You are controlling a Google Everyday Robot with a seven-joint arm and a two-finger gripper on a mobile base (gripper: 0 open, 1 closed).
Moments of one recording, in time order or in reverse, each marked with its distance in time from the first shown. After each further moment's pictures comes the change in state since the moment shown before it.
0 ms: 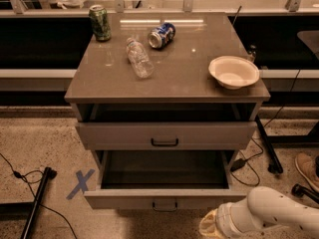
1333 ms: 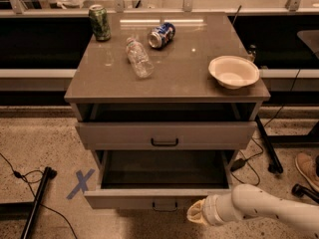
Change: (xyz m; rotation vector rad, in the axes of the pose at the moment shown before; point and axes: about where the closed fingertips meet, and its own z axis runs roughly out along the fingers) arm 0.000 -0.057 0.060 0.099 -0.065 -0.012
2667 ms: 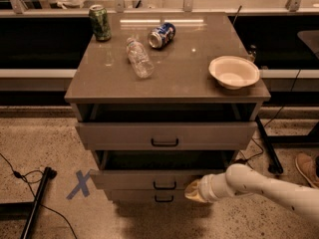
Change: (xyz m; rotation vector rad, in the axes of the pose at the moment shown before) arm 0.011 -0.088 0.023 0.048 -0.025 0.024
